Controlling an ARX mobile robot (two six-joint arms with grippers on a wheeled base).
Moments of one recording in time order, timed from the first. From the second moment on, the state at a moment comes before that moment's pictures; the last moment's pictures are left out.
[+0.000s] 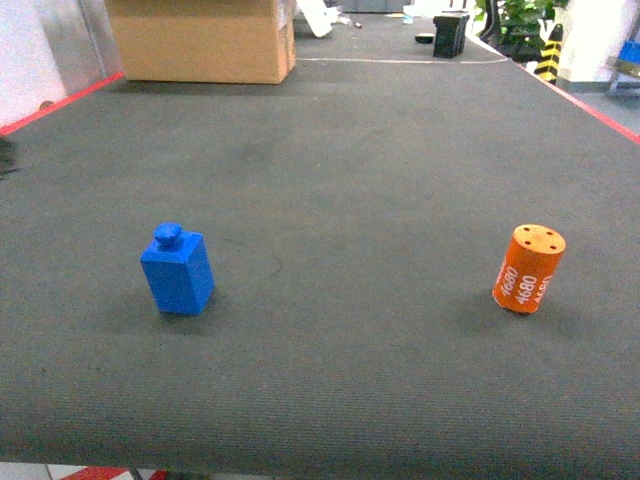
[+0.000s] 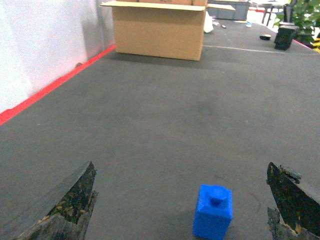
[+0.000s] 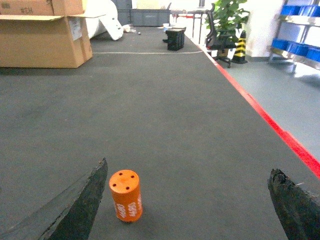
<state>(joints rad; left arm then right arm) -0.28 1.13 0.32 0.77 -0.41 -0.05 0.18 0.89 0.20 0.70 0.30 0.02</state>
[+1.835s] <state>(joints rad) -0.25 2.10 0.84 0.79 -0.23 -0.13 0.21 2.06 0.78 0.84 0.27 0.19</state>
